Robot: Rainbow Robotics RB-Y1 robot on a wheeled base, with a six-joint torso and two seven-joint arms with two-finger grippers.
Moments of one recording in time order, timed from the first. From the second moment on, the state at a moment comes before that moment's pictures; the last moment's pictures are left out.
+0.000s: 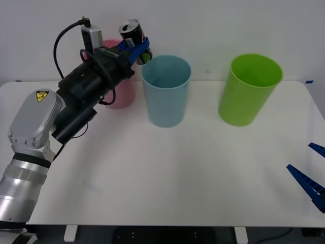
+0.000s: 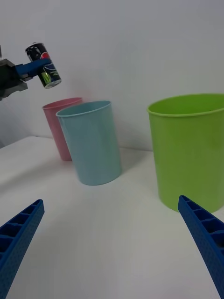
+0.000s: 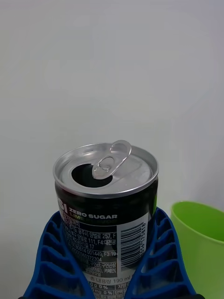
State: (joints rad) right arm 0.35 -0.40 -0.52 -1.66 0.96 -1.22 0.00; left arm -0.53 0.30 -0.07 -1.44 -1.23 -0.48 0.25
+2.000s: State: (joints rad) right arm 0.35 -0.40 -0.52 -1.66 0.96 -1.22 0.00; left arm -0.77 0.30 -0.19 -1.17 -1.33 -0.47 0.25
